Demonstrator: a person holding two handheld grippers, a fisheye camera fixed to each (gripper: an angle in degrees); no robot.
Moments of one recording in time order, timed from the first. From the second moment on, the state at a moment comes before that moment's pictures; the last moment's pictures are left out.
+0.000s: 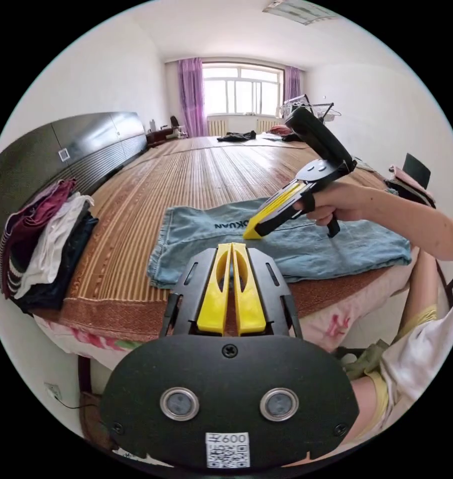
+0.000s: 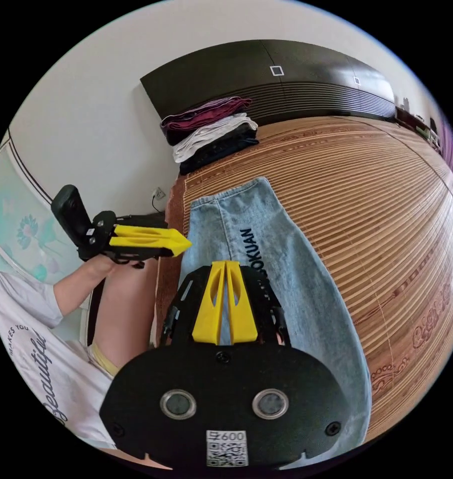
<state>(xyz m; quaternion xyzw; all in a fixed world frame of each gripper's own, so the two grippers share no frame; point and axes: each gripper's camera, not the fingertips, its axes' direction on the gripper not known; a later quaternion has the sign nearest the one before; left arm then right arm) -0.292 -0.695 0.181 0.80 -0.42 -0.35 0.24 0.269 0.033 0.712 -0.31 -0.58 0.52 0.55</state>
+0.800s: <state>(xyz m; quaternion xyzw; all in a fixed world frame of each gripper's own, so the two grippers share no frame) -0.442 -0.590 0.260 0.85 -0.40 -0.31 0.15 0.299 0.079 0.814 -0.35 -0.42 0.77 0.31</state>
